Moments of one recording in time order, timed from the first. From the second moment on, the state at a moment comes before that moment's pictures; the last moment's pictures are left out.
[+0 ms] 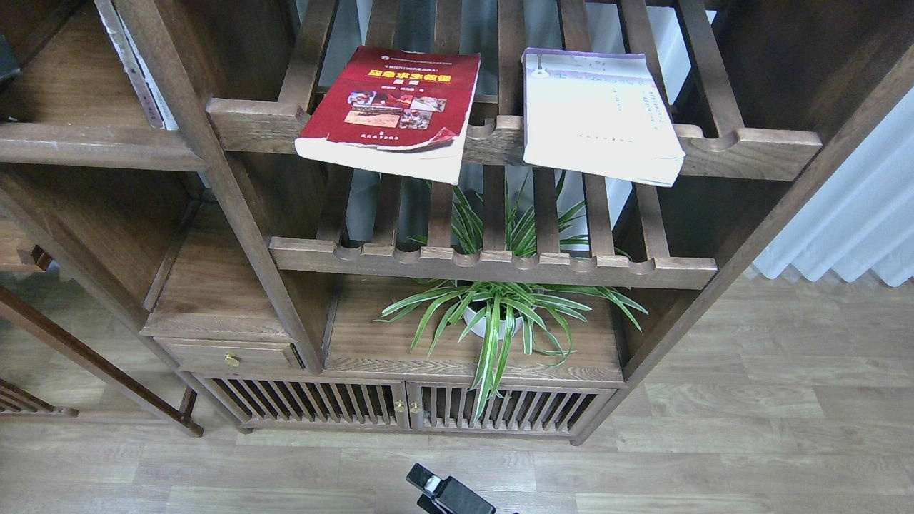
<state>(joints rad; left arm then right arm) -0.36 0.69 -1.99 -1.39 0.51 -0.49 0.42 -0.26 0.02 0.75 1.13 0.01 0.58 -0.15</state>
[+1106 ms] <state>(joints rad) -0.96 0.58 -1.55 -0.93 0.64 -0.49 0.35 -0.26 0.01 0.75 1.13 0.01 0.58 -0.15</state>
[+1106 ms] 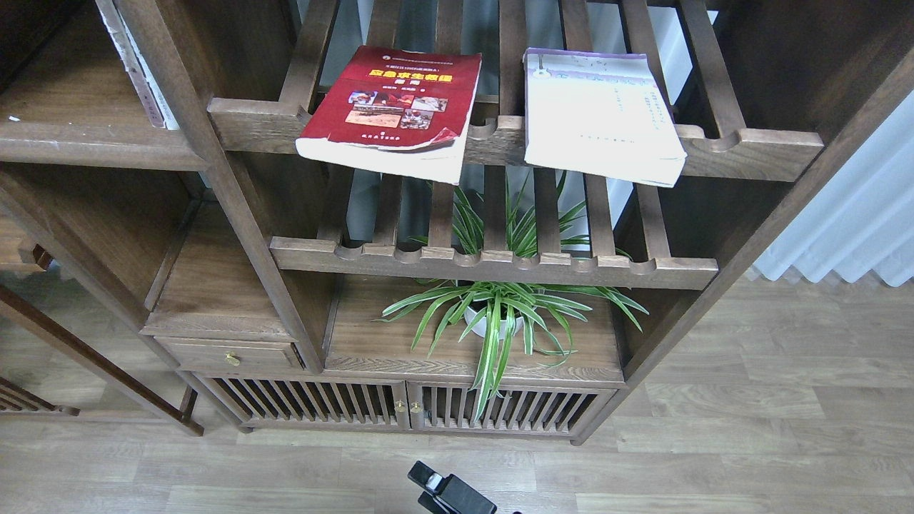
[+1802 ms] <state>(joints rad) -0.88 0.48 -1.53 -0.85 0.41 -0.49 0.21 -0.26 0.02 0.76 1.14 0.01 0.58 -0.15</state>
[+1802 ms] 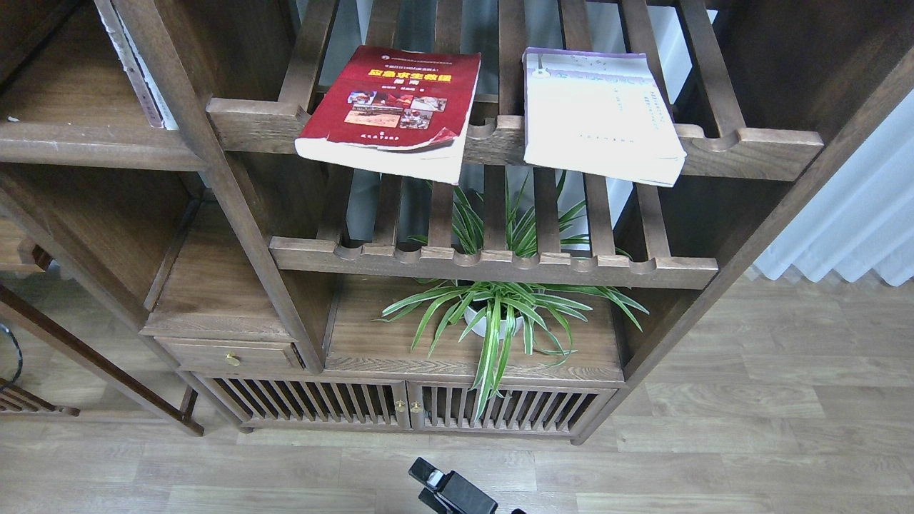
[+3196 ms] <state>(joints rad) -0.31 0.61 -1.73 -1.29 0.14 -0.49 0.20 -0.22 0.01 0.86 1.23 0.11 0.58 -0.07</state>
